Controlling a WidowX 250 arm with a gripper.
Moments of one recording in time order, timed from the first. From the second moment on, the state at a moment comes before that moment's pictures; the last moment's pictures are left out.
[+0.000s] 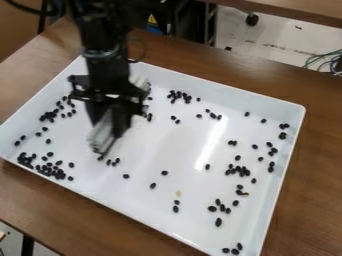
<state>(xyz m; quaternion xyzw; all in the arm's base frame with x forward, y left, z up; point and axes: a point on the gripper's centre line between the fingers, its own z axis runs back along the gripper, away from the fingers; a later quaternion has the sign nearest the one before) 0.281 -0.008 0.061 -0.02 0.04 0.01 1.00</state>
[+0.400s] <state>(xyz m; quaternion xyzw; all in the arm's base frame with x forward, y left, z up) 0.293 -0.105 0.061 -0.07 0.07 -0.08 0.99</state>
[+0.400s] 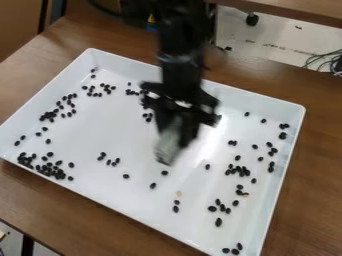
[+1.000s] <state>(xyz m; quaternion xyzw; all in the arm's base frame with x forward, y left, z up) 0.313 -0.193 0.008 -0.11 0.11 -0.11 0.98</state>
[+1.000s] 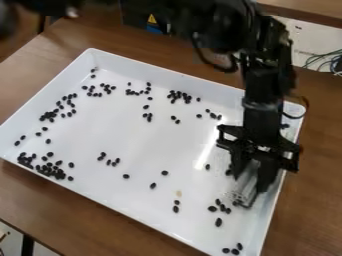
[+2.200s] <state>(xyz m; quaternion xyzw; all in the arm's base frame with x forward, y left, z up) 0.300 -0.013 -0.008 -0.06 0.11 0.11 0.99</state>
